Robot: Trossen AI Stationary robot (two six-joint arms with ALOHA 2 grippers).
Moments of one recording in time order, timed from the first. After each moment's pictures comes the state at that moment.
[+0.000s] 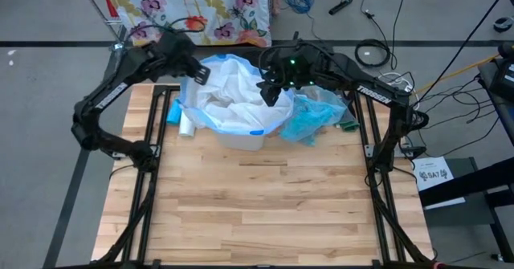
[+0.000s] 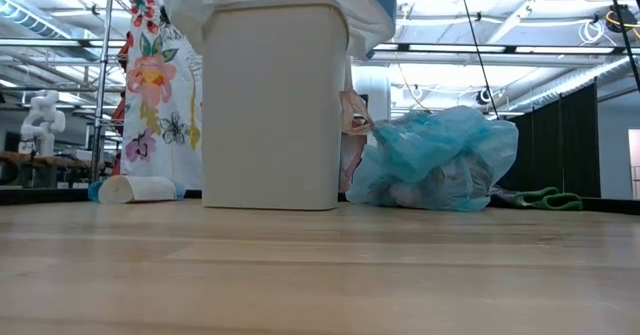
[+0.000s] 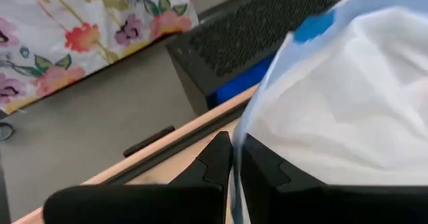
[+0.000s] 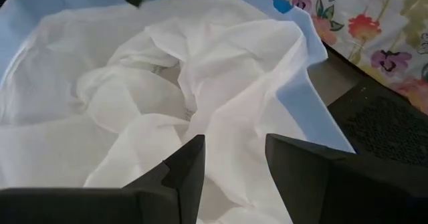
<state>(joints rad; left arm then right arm) 0.74 1.32 1.61 -1.08 -0.21 -0.18 -0.31 1.77 2.11 -0.94 0.06 0.25</state>
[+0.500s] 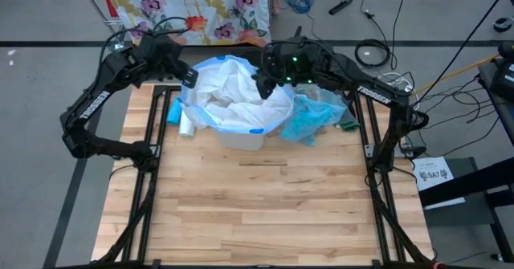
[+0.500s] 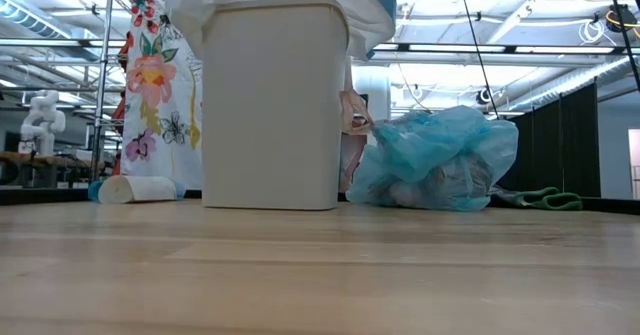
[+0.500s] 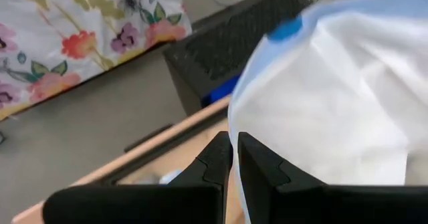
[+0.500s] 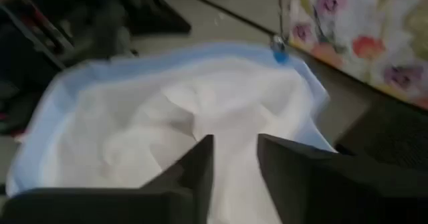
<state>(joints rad) 0.74 1.20 1.61 -1.14 -0.19 -0.18 -0.30 1.78 2.11 -0.81 0.08 0.38</state>
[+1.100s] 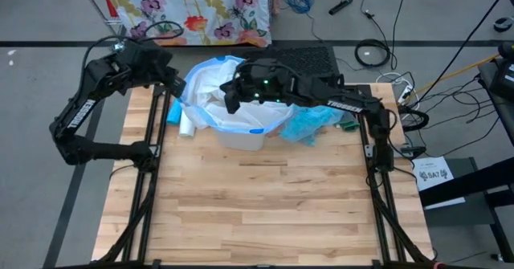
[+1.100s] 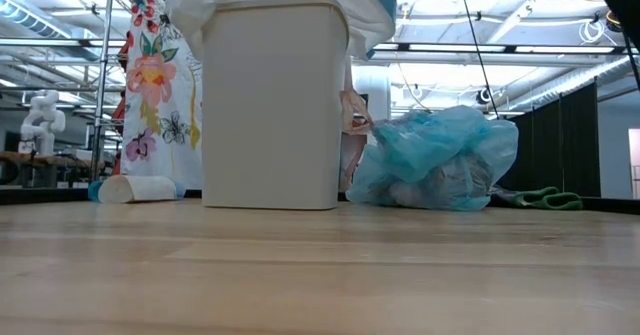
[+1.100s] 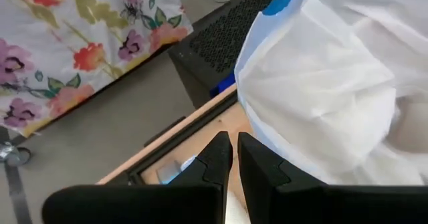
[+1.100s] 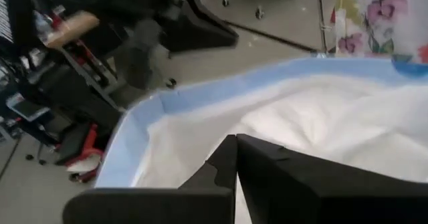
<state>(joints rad) 0.74 1.10 1.61 -1.25 -0.18 -0.06 -0.17 1.98 2.21 -0.53 0.14 0.51</state>
